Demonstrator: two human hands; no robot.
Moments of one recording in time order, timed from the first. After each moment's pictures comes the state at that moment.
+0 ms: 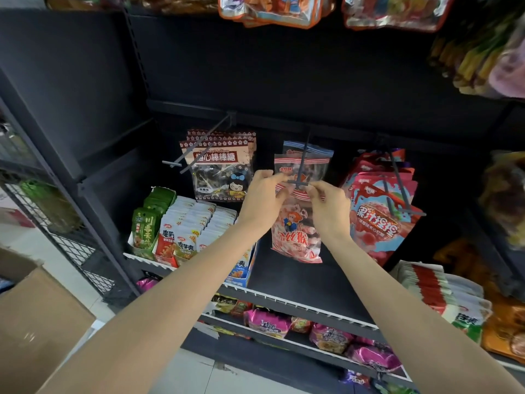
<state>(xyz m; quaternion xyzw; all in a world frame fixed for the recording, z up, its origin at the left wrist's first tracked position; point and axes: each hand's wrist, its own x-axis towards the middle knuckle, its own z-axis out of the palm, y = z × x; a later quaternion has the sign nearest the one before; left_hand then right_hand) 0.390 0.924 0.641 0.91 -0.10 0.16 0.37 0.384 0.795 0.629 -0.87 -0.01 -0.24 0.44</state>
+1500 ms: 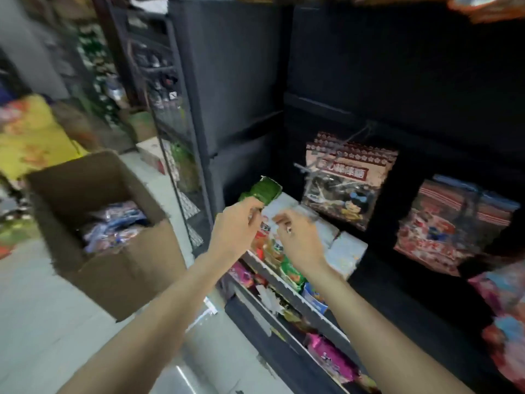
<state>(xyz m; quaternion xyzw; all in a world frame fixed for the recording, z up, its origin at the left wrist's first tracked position) 0.341 1.126 0.584 0.91 0.16 0.22 0.30 0.400 0.999 0.579 -0.87 -0.29 0.02 0.39</state>
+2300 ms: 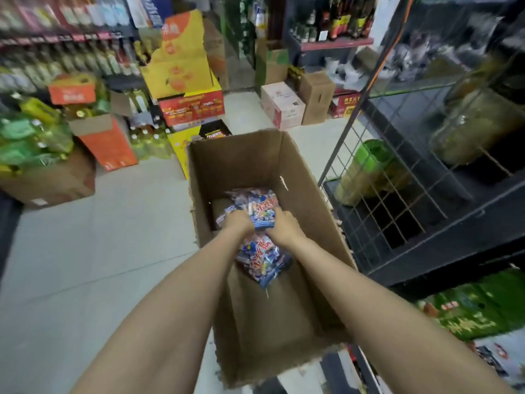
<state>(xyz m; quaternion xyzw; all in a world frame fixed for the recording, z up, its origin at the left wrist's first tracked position) 0.283 1.579 0.461 0.76 0.55 -0.12 0.31 0.371 1.513 0.455 -0.84 -0.42 0.33 0.13</state>
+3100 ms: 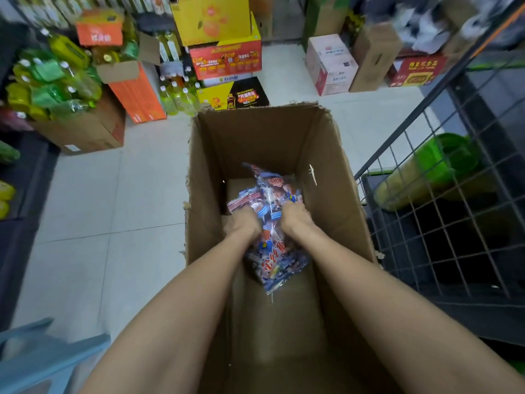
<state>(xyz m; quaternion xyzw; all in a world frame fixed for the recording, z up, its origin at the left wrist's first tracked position) 0.295 1.610 0.379 0.66 0.66 -0.13 0.33 0.397 1.577 0.406 -0.83 -0.45 0.33 -0.04</state>
